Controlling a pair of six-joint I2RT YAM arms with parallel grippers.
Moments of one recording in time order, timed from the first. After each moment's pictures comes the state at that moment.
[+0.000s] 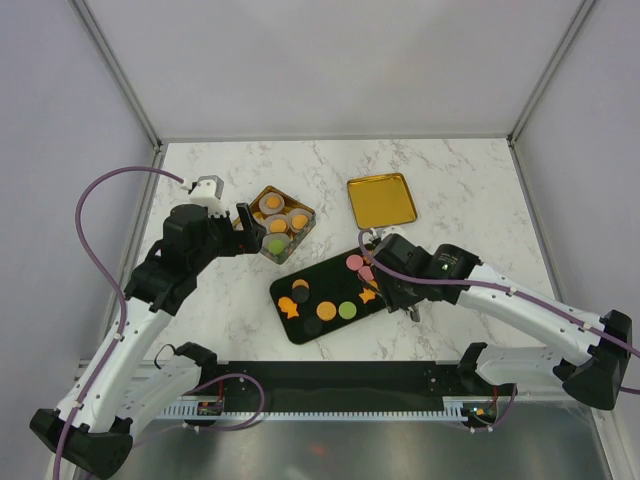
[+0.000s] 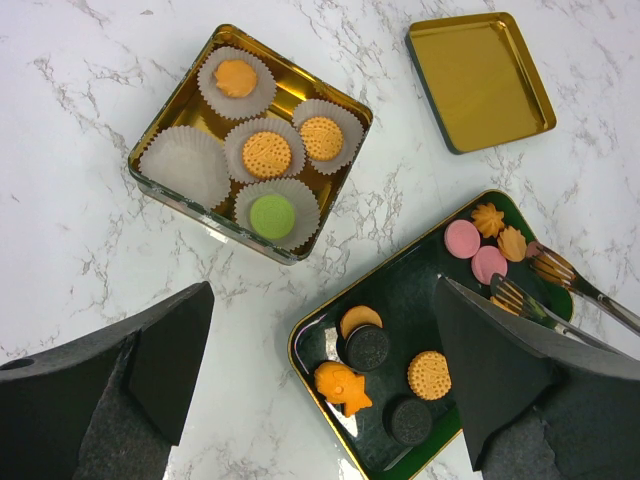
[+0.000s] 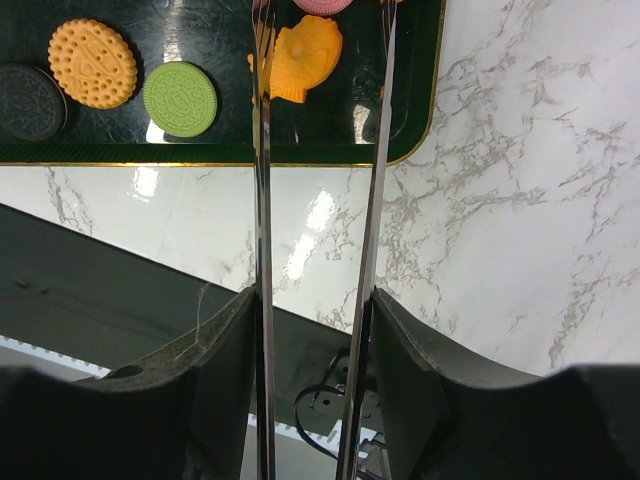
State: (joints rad) left arm -0.39 0.82 0.94 -0.57 -0.07 -0.35; right arm 0.95 1.17 1.07 -1.07 0.23 0.49
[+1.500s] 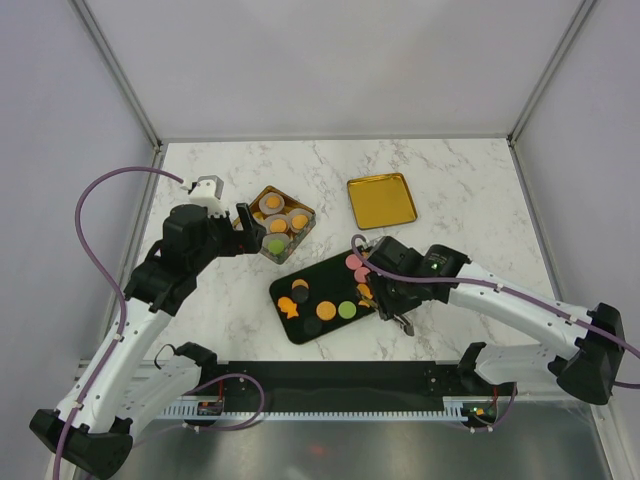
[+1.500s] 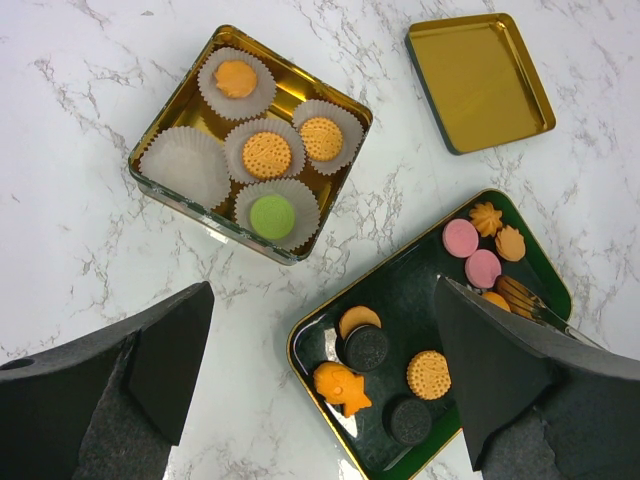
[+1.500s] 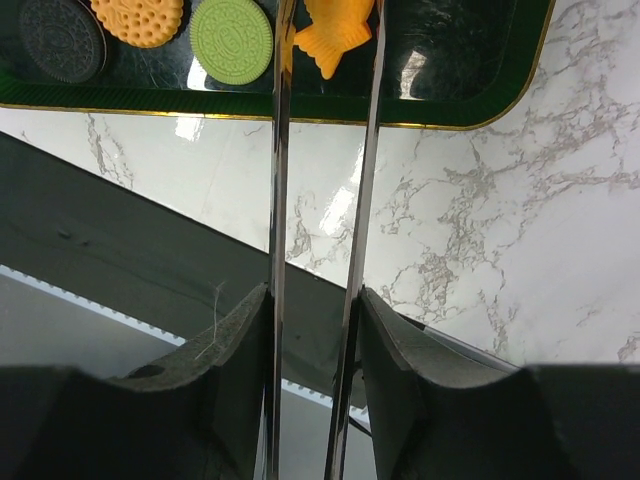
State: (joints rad) left arm -0.39 0.82 0.94 -0.57 -0.07 -0.35; right arm 0.94 1.21 1.03 -1.04 0.07 0.52
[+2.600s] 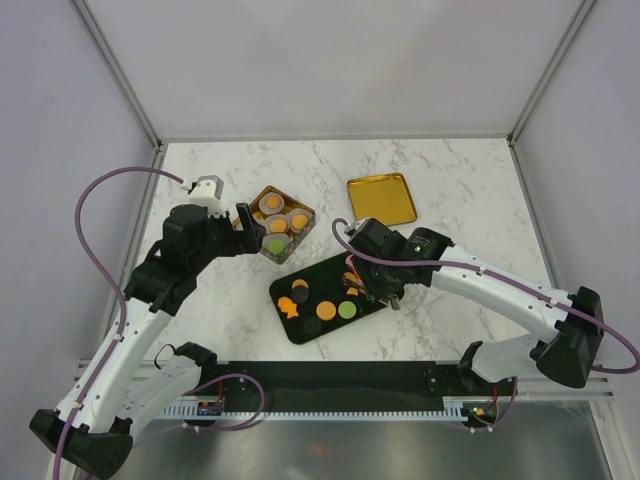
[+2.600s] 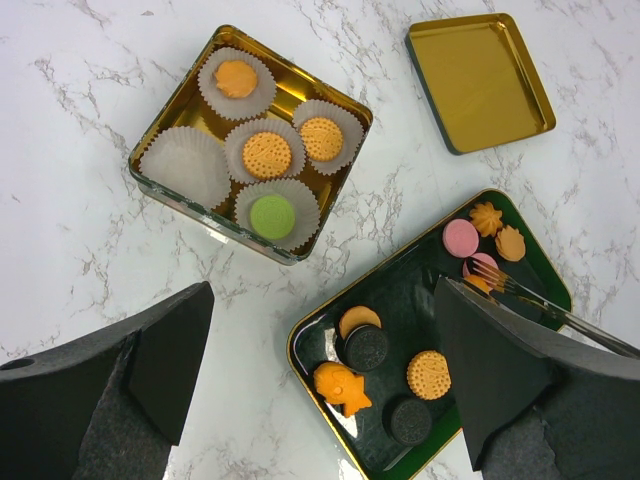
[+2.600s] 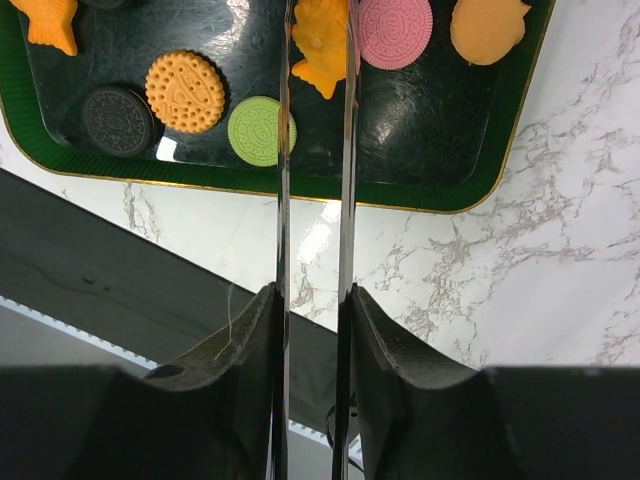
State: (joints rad) left arm -0.39 0.82 0.94 -0.57 -0.07 -0.35; right arm 0.94 1.35 1.21 -1.02 0.12 0.44
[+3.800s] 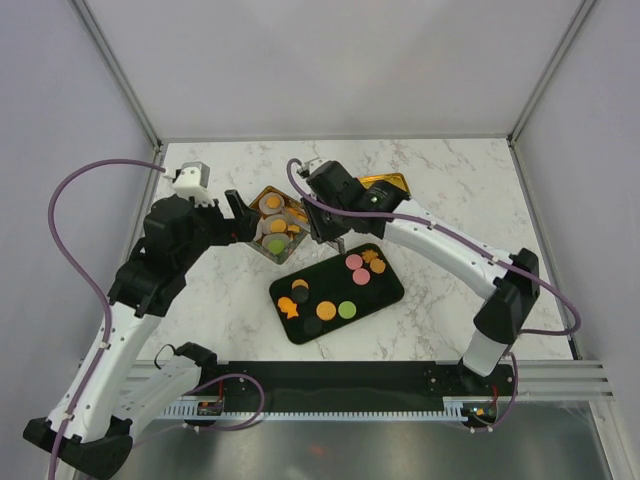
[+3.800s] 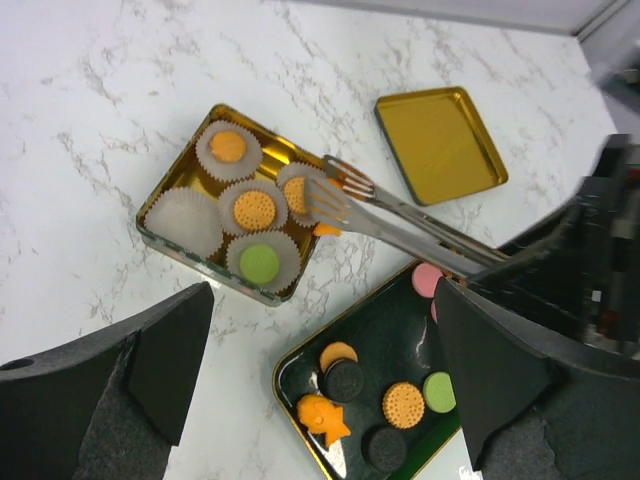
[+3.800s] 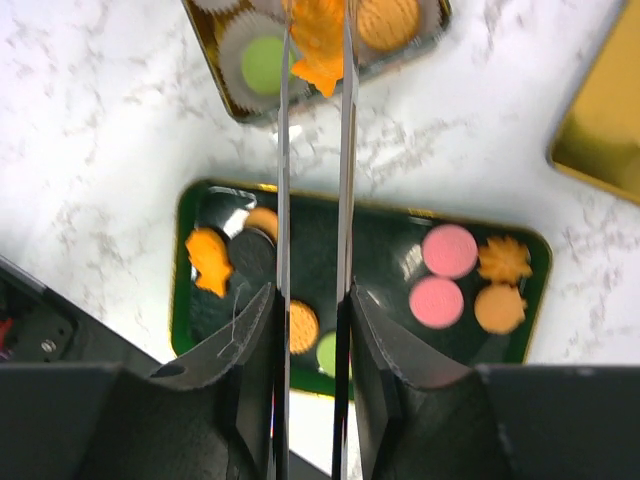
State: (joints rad) left arm -0.39 0.82 1.06 -0.58 -0.08 -0.35; right arm 0.89 1.70 1.70 -0.87 0.12 0.34
